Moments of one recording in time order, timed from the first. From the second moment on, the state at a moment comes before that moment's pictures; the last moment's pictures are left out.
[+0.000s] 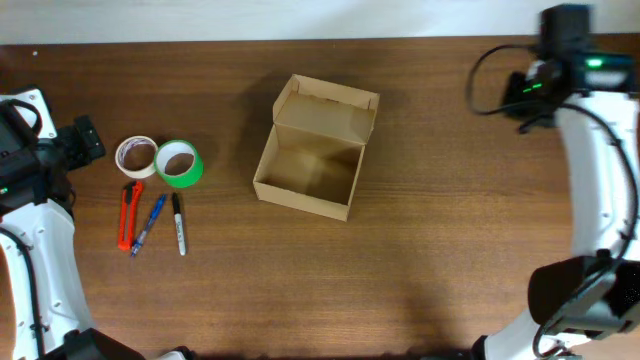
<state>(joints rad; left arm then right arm) 0.50 1.47 1.24 -0.45 0.03 0.12 -0.12 1.81 1.91 -1.22 0.18 0.21</state>
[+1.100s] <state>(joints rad) 0.46 1.47 1.24 -0.73 0.59 0.11 -0.21 1.81 1.93 -1.31 0.17 0.19</state>
